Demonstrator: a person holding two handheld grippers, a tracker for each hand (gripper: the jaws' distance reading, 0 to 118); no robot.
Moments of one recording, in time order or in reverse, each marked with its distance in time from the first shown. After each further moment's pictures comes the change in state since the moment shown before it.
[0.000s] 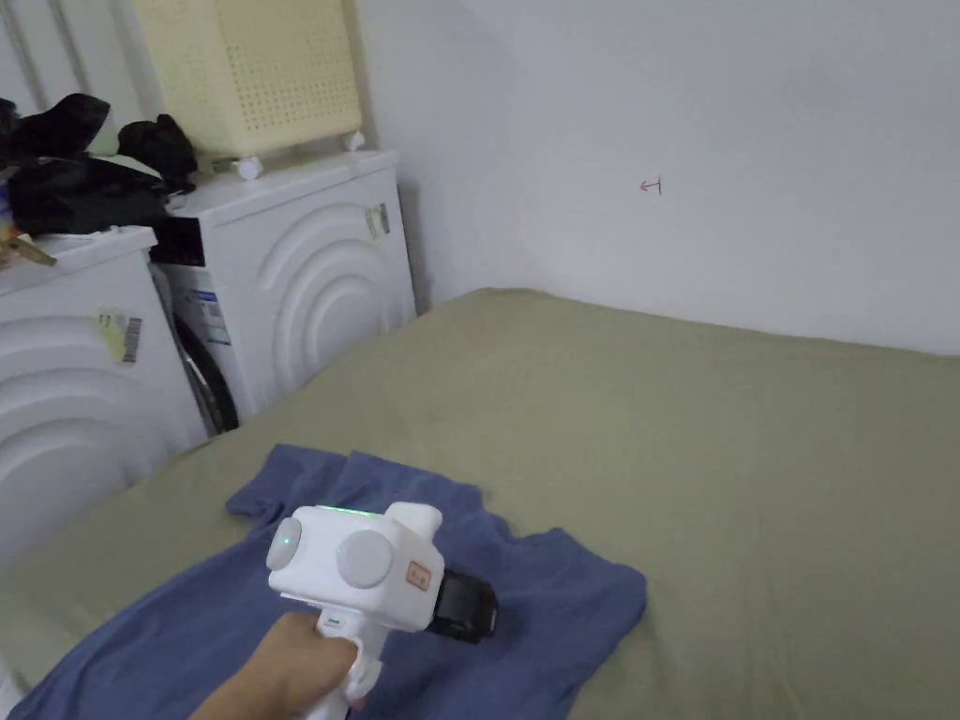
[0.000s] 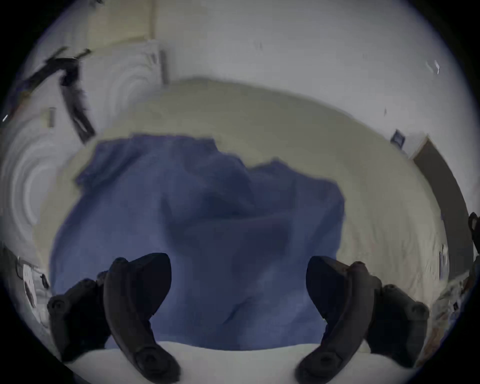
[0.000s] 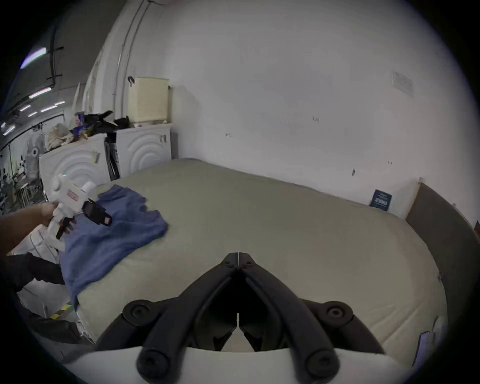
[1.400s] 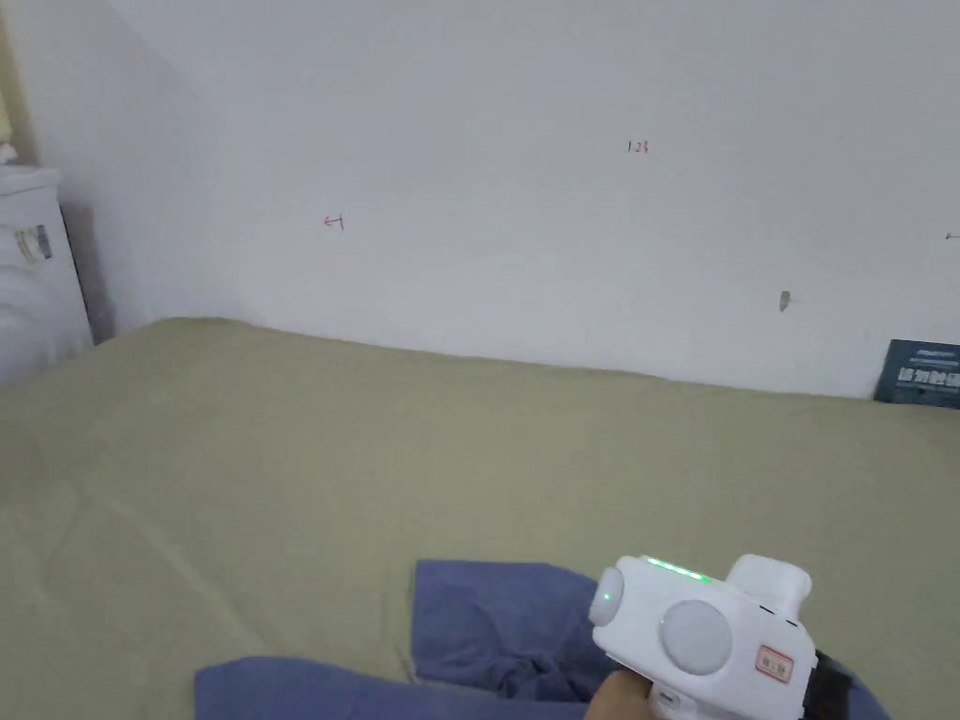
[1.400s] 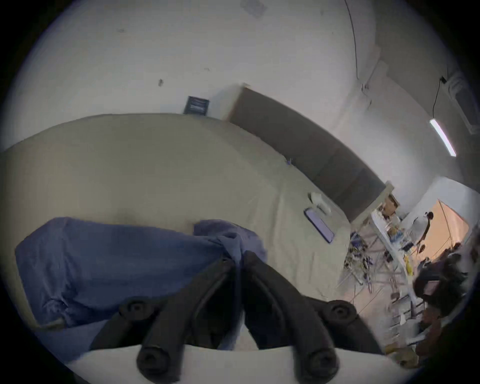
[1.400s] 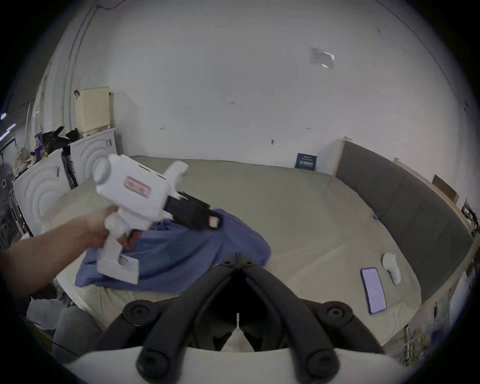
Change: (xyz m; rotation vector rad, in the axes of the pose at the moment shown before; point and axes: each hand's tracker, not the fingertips) left arm 0.561 -0.049 0.034 0.091 -0.805 -0.546; right arm 0.121 -0.081 0.208 -0.057 -0.302 -0.190
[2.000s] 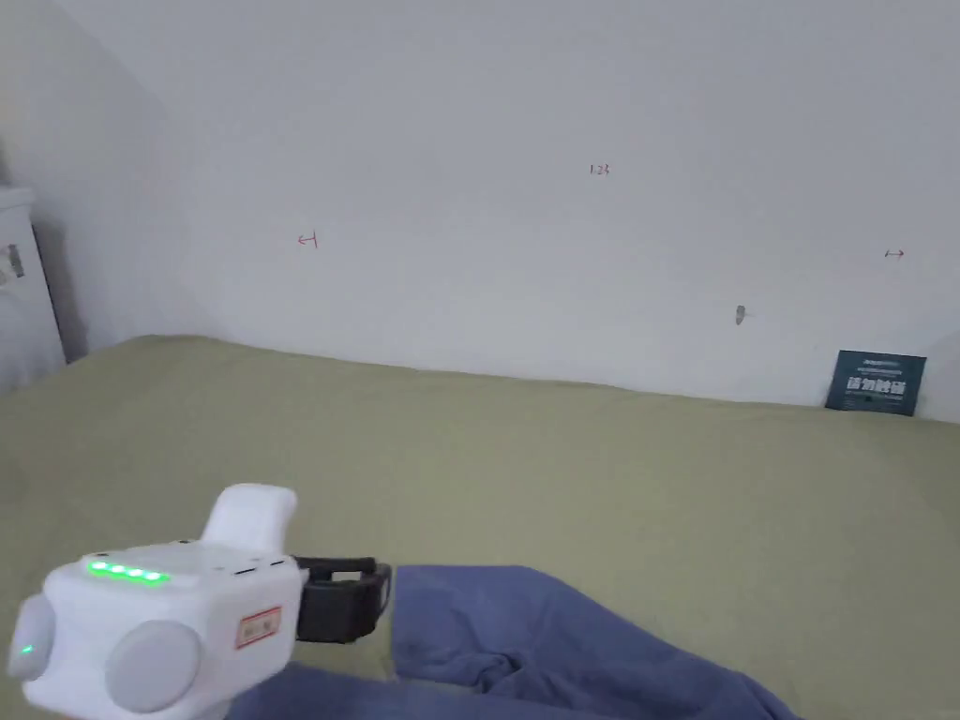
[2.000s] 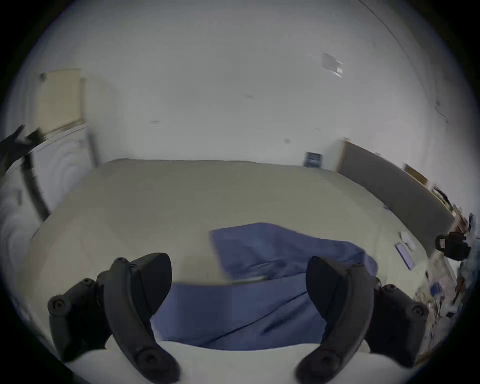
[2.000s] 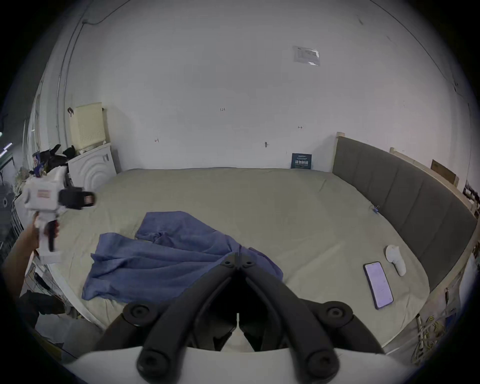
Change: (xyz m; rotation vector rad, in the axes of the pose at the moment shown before) left arm -0.088 -0.125 0.329 0.354 0.729 0.194; right arm 0.004 0.006 0.003 0.040 0.017 -0.075
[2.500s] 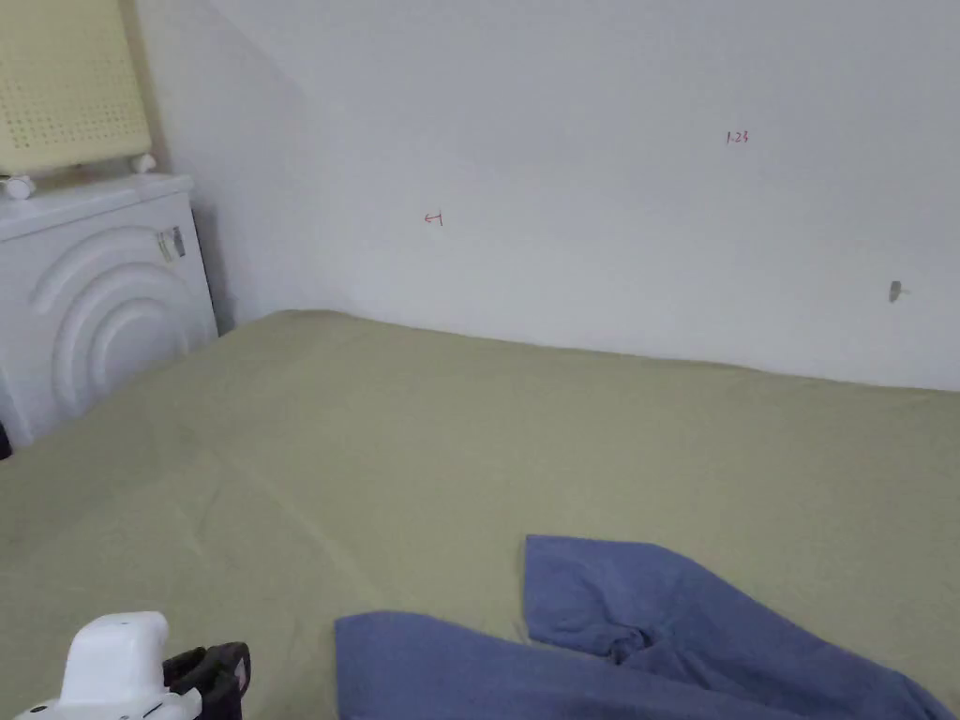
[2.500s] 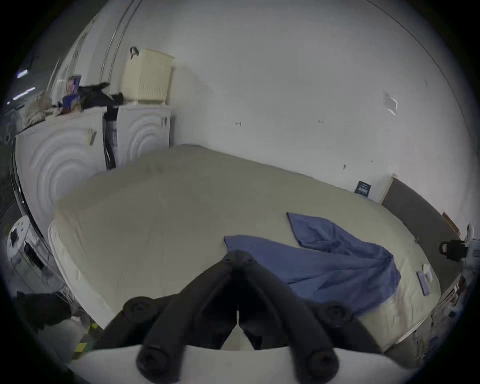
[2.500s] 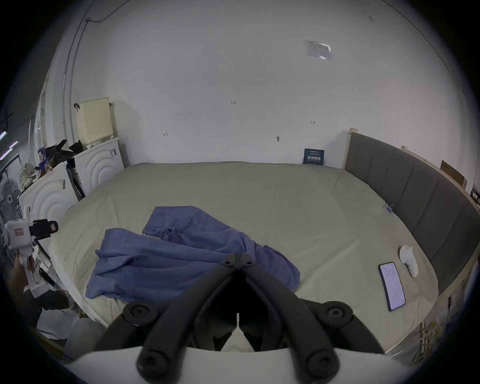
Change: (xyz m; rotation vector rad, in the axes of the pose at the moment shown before) left arm -0.074 -0.109 0.087 0.054 0.226 0.221; right arm -0.013 -0.006 -0.028 -0.038 0.055 0.013
